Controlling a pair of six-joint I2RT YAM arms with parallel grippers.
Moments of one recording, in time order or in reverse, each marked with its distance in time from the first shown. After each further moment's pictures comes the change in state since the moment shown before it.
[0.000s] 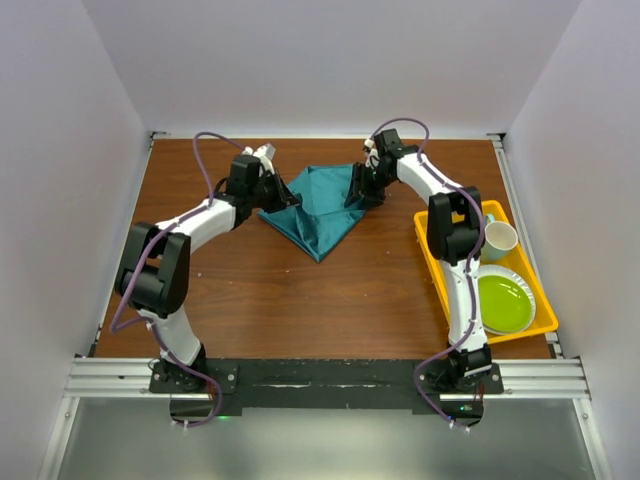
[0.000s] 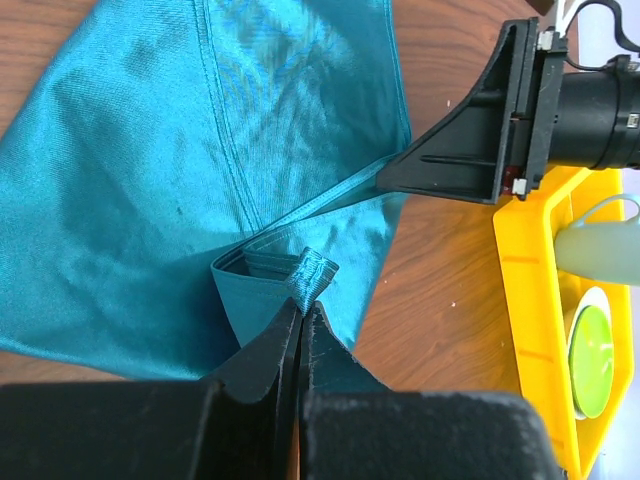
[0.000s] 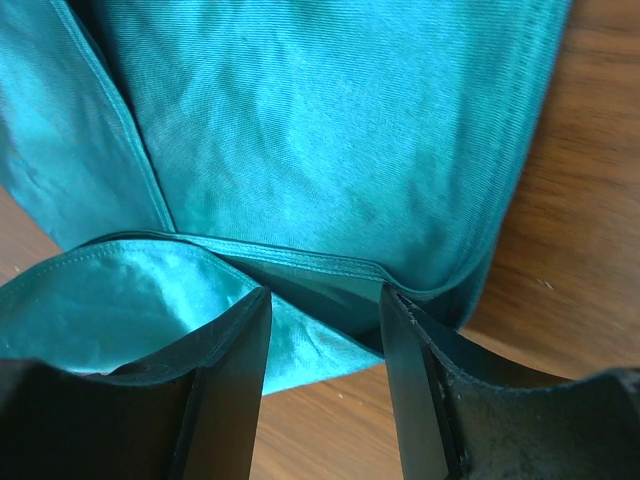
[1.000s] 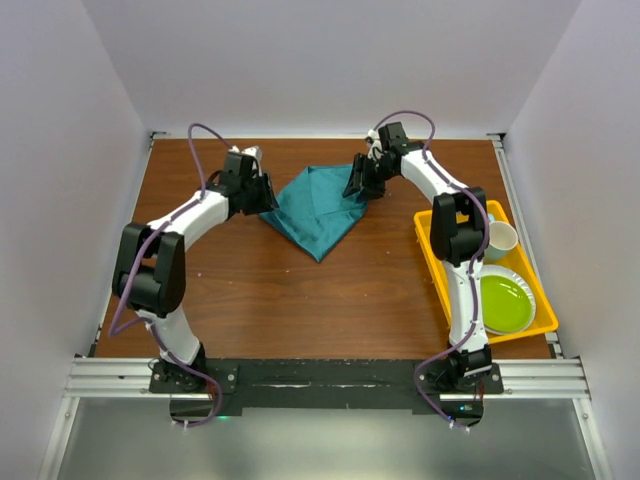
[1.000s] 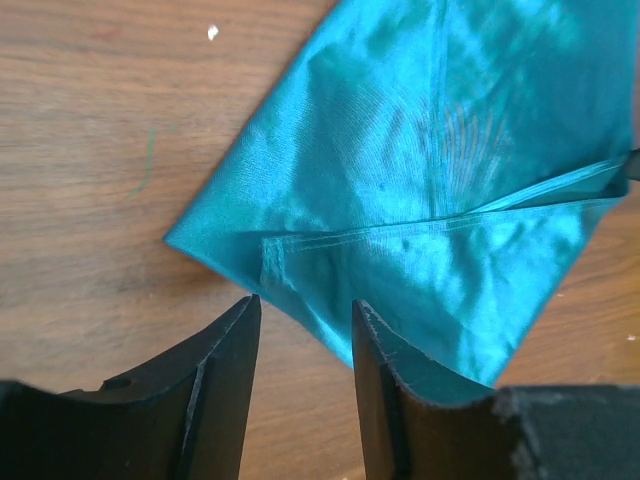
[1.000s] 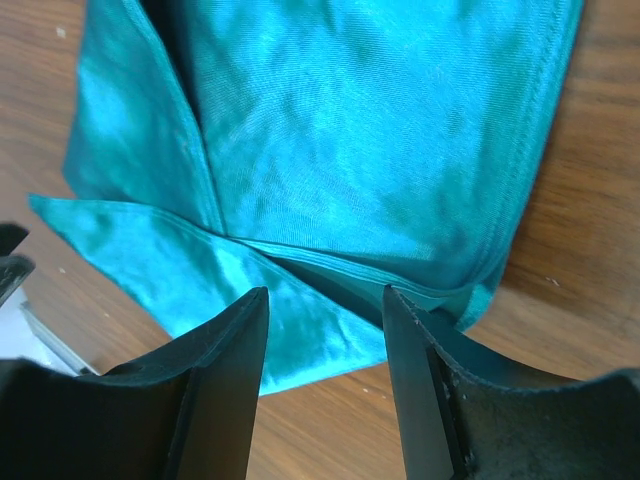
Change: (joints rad) left arm 0.046 0.014 0.083 -0.297 -0.246 0.178; right arm -0.013 -0.037 0.003 0.039 -0.036 0.026
